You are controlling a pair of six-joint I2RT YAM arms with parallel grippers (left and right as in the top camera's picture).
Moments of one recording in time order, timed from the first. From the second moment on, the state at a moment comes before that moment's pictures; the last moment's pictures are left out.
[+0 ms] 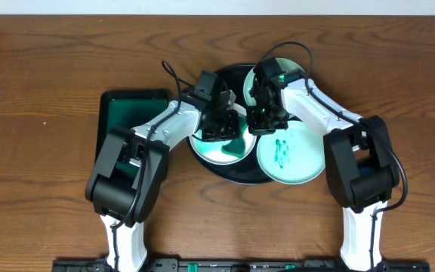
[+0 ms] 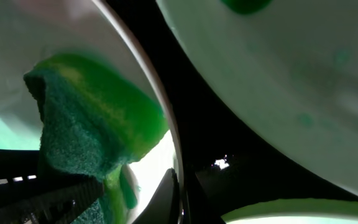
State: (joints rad) left arm -0.42 2.03 1.26 -0.48 0.55 -0.48; right arm 0.42 2.15 1.56 -0.92 -0.29 0.30
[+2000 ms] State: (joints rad) left arm -0.39 2.02 1.32 -0.57 0.28 -0.28; right arm 0.42 2.15 1.57 -0.95 -0.31 0.29
